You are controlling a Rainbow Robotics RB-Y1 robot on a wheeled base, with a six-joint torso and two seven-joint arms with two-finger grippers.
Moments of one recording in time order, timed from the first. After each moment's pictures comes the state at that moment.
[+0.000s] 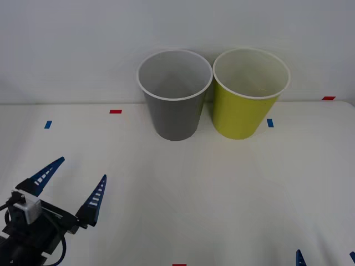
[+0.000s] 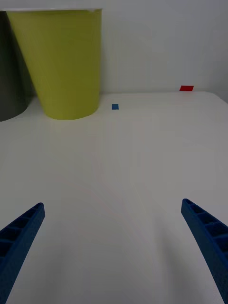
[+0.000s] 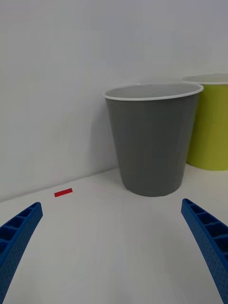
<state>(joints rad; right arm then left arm) 1.12 -0.34 0.19 -2.04 -0.18 -0.55 1.52 0.60 0.71 -0.27 -2.09 0.43 -0.40 -1.67</state>
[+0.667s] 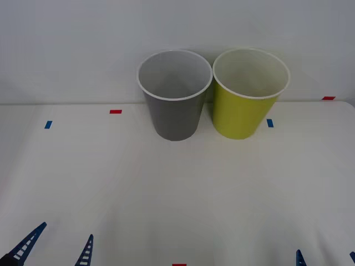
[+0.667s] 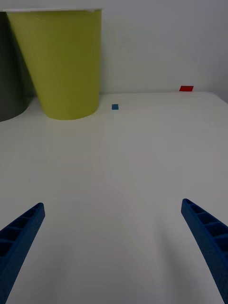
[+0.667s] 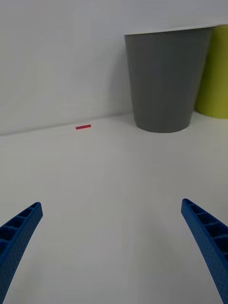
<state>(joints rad) 1.12 -0.34 0.19 -2.04 -0.18 -0.55 1.52 0.92 0.58 -0.31 -1.99 0.33 -0.60 -1.71</state>
